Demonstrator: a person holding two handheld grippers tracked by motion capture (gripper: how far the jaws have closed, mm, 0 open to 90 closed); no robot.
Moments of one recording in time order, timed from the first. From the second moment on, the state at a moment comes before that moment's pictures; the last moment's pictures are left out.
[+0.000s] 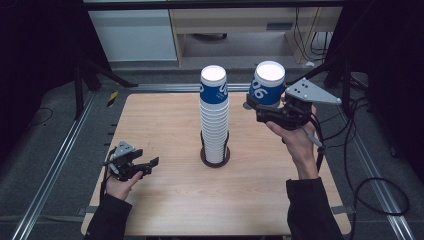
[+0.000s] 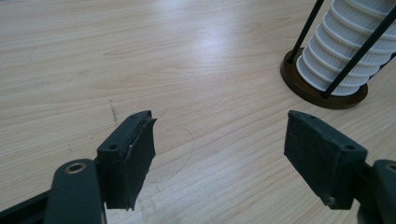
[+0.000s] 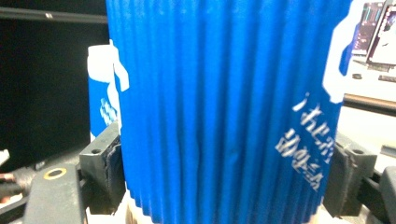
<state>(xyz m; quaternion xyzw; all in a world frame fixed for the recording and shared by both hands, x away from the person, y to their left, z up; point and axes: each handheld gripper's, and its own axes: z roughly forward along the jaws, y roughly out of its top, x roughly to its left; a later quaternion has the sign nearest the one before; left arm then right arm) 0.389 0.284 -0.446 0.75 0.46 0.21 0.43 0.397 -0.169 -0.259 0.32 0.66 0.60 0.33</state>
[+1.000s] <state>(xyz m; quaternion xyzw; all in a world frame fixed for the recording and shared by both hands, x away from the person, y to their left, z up) 0.381 0.271 -0.436 0.76 0.42 0.19 0.45 0.376 -0.203 -0.377 0.32 0.73 0.54 0.25</state>
